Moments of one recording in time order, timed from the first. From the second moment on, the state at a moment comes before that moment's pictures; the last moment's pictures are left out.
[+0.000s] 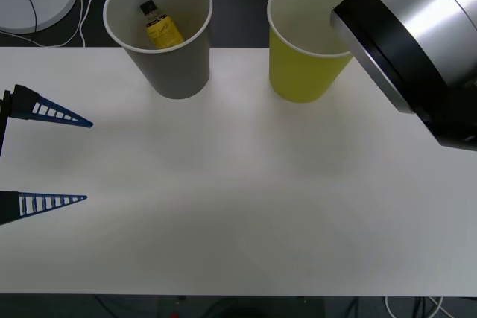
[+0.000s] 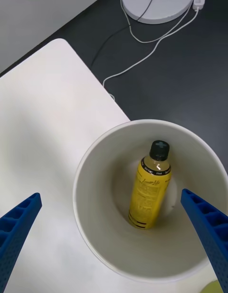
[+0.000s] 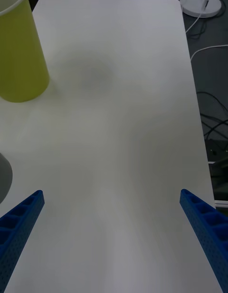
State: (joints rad) right arm -1.83 -0.13 0.41 -0.53 2.13 -1.24 -1.26; left arm 0.11 1.18 0.28 -2.00 -1.15 -1.28 0.17
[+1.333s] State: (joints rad) right arm -1.50 -0.33 0.45 -1.19 2.02 -1.34 -1.26; left arm 0.11 1.18 0.28 -2.00 -1.15 -1.28 0.17
